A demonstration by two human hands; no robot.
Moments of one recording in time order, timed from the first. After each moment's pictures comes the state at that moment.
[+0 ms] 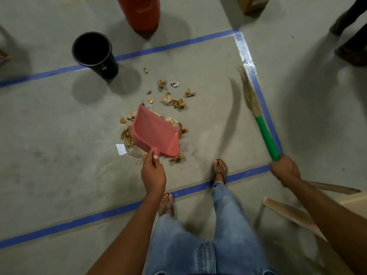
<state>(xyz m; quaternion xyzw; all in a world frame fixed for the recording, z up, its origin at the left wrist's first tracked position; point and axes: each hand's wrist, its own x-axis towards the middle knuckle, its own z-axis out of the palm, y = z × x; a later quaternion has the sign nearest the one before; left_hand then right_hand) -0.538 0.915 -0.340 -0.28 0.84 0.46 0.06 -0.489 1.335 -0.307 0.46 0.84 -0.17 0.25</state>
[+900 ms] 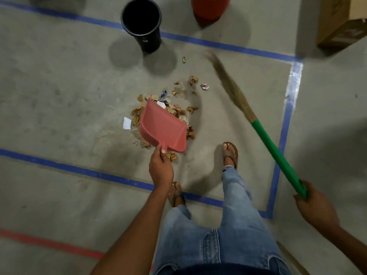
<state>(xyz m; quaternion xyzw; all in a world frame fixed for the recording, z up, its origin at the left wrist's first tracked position) -0.616 1.051 -0.331 -0.47 0.75 0.47 -0.01 -0.652 1.498 -0.257 0.14 0.93 -0.06 0.33</state>
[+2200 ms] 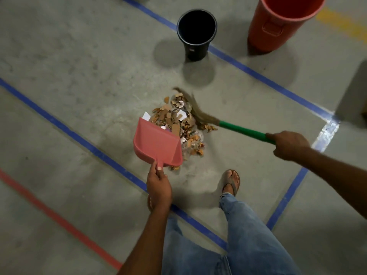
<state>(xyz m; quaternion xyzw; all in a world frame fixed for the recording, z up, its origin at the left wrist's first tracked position) -0.639 1.065 -0.324 -0.67 0.59 0.43 -0.11 -0.997 1.289 -0.293 -0.33 0.86 0.21 0.32</state>
